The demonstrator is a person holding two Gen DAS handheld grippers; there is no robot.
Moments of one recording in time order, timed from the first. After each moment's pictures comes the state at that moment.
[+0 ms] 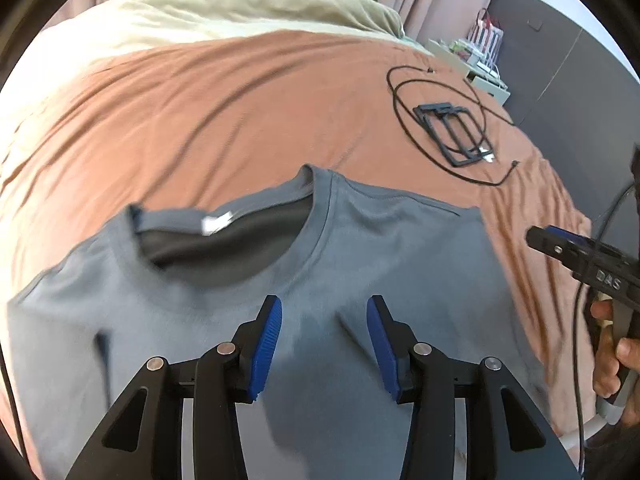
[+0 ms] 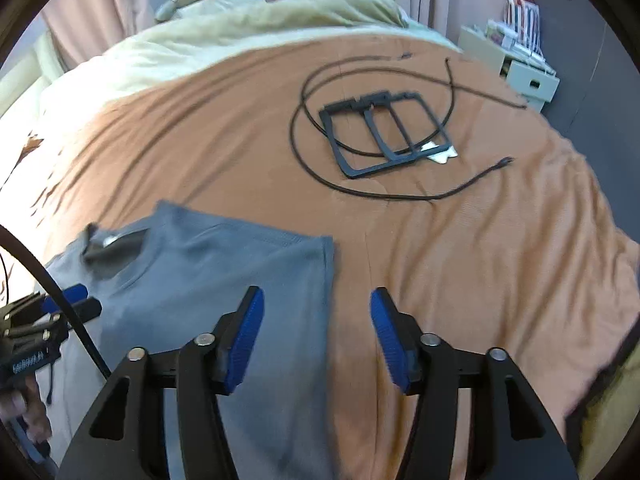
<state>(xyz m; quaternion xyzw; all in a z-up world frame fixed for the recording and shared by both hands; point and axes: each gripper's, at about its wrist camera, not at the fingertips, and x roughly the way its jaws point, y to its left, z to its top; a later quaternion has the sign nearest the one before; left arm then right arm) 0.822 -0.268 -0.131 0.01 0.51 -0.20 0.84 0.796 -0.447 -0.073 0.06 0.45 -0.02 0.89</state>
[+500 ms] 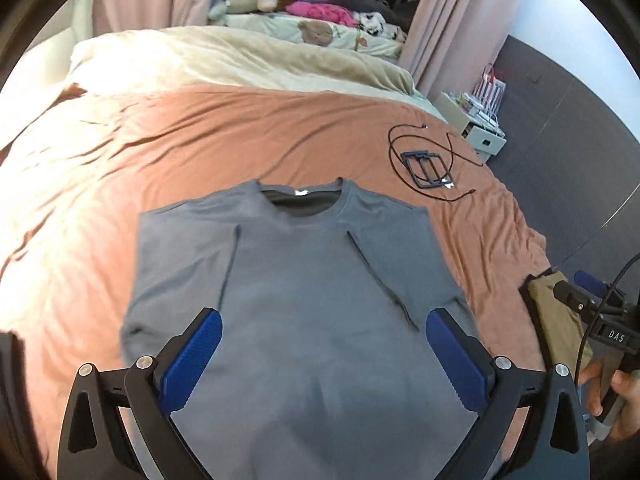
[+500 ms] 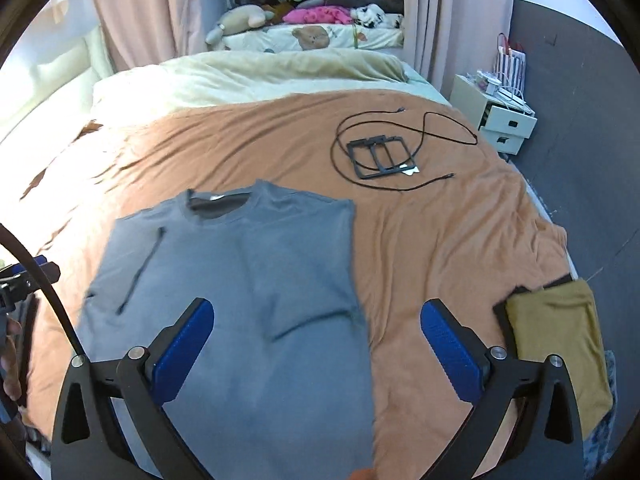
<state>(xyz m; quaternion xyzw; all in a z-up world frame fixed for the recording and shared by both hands) 0.620 -0.148 0.025 -0.05 0.46 -0.15 0.87 0.545 -0.381 0.064 0.03 0.40 0.00 0.92</state>
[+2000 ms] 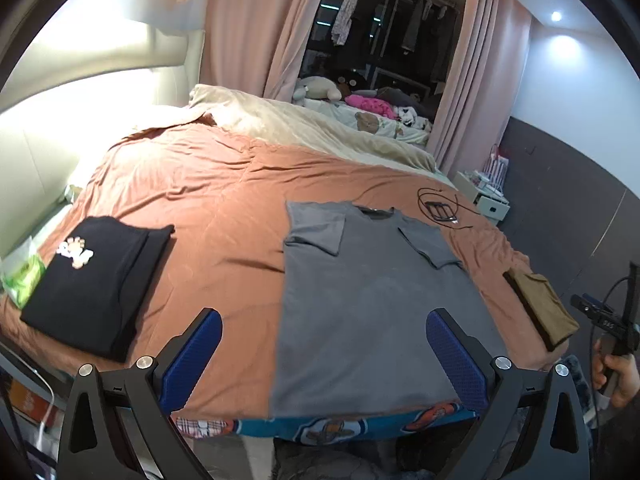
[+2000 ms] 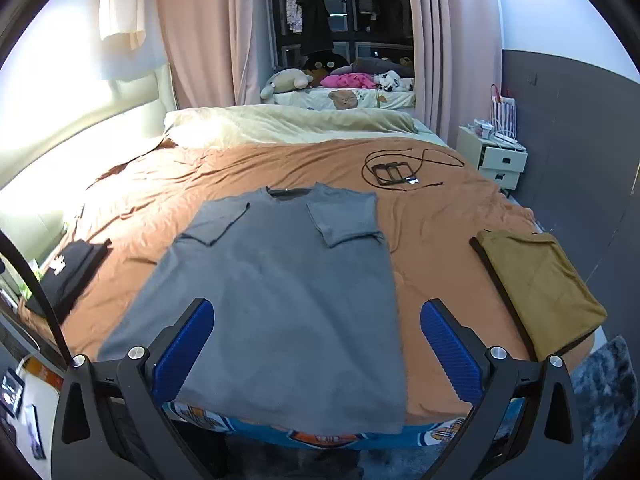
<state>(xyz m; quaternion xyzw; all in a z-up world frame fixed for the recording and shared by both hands) 0.229 0.077 0.067 -0.10 0.31 -0.09 0.94 0.192 -0.333 0.029 0.02 0.28 0.03 0.96</state>
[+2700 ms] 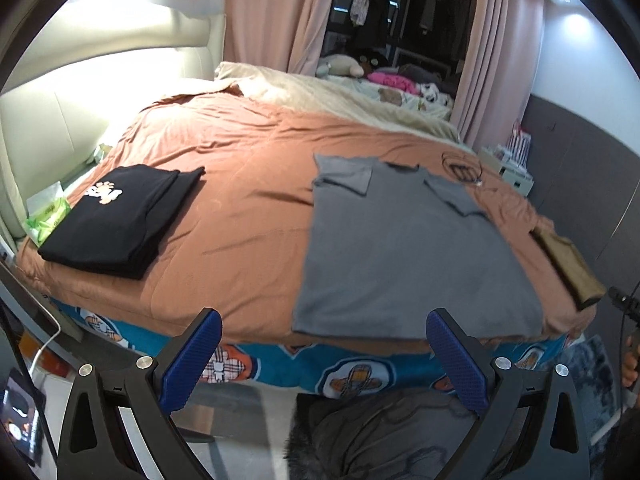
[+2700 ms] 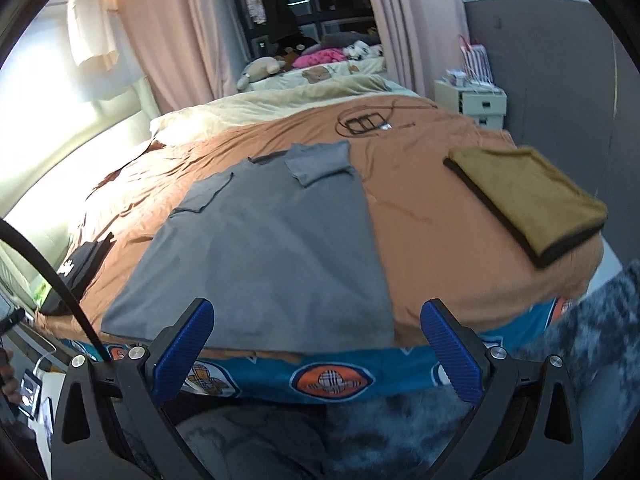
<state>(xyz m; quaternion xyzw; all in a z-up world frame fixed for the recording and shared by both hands) 0.163 0.063 -0.025 -0.07 0.35 -0.04 0.93 0.120 -0.387 -0.031 0.12 0.30 0.03 0.95</state>
